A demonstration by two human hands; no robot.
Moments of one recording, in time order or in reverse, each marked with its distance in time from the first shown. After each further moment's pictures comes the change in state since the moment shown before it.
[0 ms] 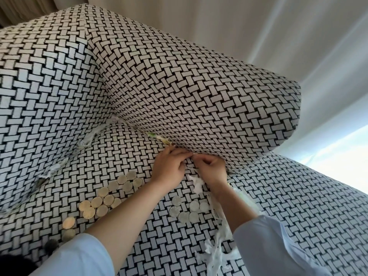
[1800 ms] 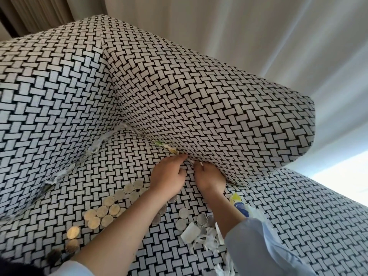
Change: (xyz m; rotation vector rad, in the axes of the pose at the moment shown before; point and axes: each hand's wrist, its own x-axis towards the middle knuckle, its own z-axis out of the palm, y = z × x) left_hand 0.001 -0.007 -0.018 0.006 -0.004 -0.169; right_hand 0.017 -0.011 0.034 -0.731 0.062 0.002
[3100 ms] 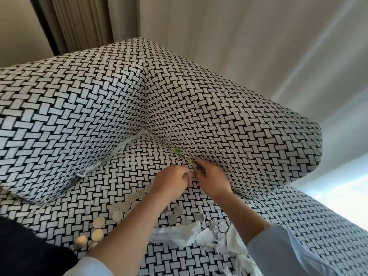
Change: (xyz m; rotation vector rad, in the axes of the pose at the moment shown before) left_hand -0.026 -0.010 -0.050 -0.136 -0.082 -0.070; right_hand -0.019 -0.038 -0.038 0.039 -0.147 -0.387
